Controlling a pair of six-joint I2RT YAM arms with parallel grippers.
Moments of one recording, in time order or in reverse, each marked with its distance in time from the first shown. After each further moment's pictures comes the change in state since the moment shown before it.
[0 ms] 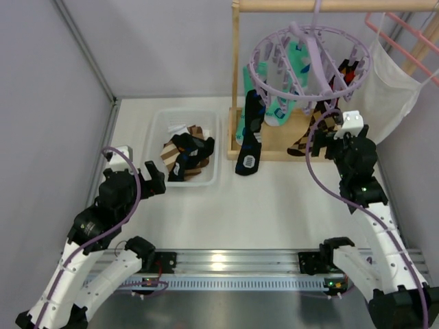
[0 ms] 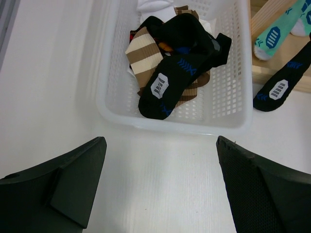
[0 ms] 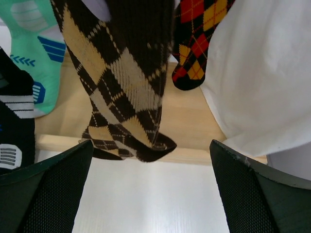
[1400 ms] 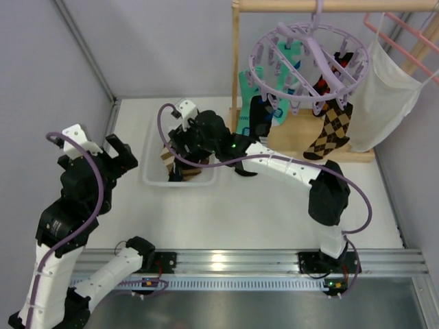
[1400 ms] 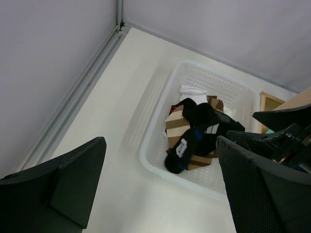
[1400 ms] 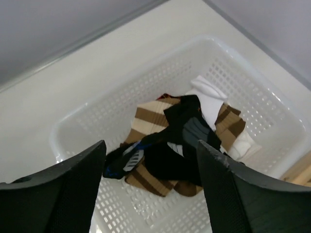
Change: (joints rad) left arm 0.024 0.177 0.457 -0.107 -0.304 0.016; right arm 0.833 1.126 0.958 0.093 -0.109 0.055
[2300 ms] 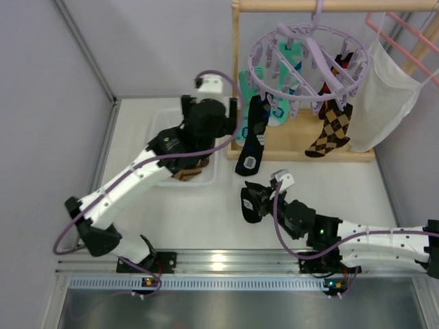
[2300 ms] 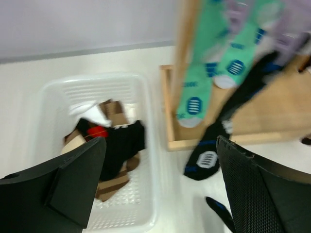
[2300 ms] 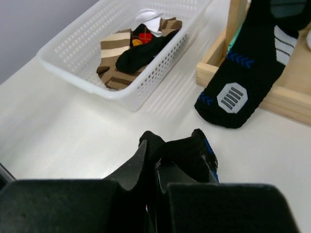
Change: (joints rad) left arm -0.448 0.809 0.365 0.351 0.000 0.145; right arm 0.306 -1.105 -1.360 0.397 0.637 0.309
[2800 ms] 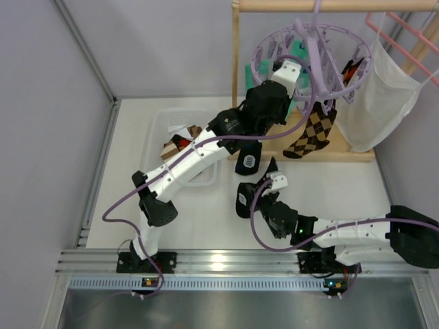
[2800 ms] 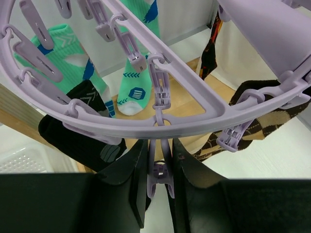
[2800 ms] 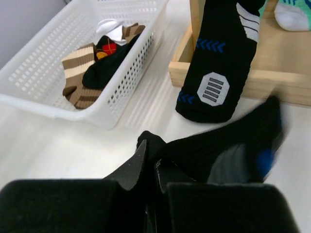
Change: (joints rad) left arm -0.084 0.480 0.621 -0.019 0.257 0.152; right arm -0.011 0.320 -0.005 0.323 0.184 0.055
